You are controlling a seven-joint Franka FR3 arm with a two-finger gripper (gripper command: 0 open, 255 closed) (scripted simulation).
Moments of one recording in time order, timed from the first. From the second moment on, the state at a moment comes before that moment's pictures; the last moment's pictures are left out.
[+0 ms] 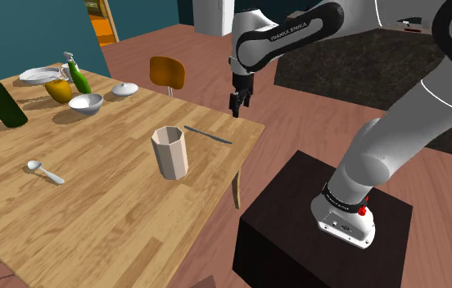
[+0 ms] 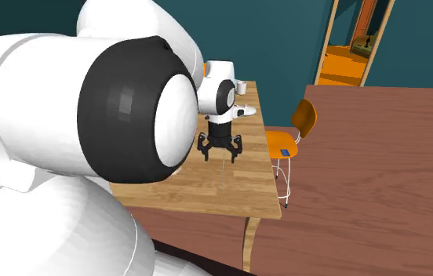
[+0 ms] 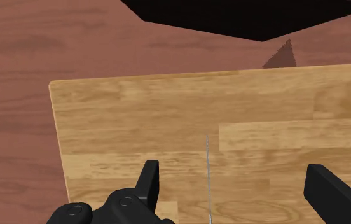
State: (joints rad) arm 0.02 -0.27 0.01 -2.37 -0.01 2.07 -0.13
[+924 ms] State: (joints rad) arm 0.05 0.25 0.03 -2.03 -0.01 2.32 -0.14
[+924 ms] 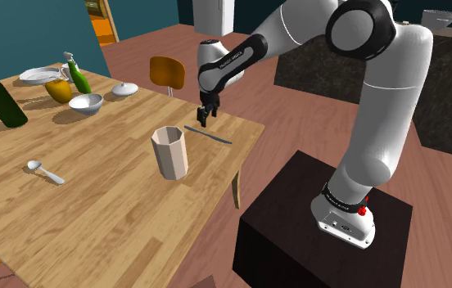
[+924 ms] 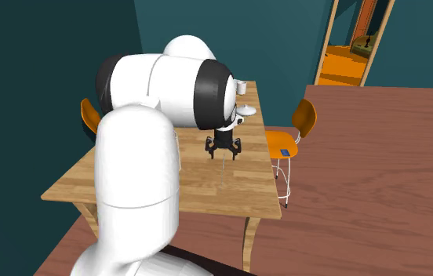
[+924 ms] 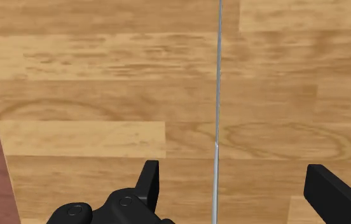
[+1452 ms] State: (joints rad) arm 0.05 0.42 0.04 -1.92 -0.01 2.39 -0.14
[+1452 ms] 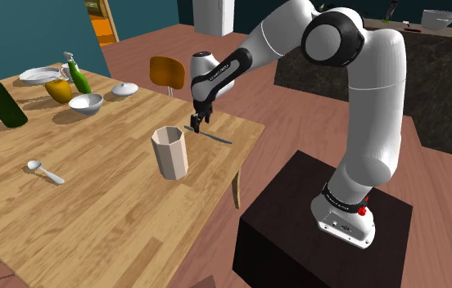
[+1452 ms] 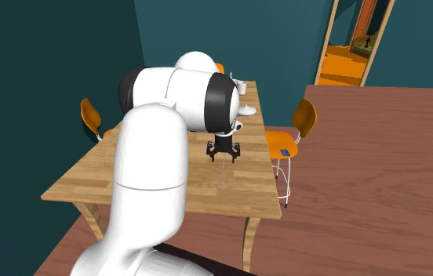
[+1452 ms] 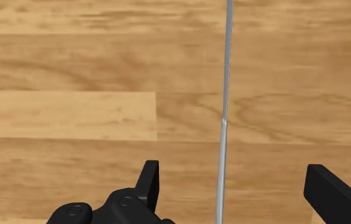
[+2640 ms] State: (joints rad) arm 0.06 0.42 0.04 -1.92 -0.02 2.40 -0.14
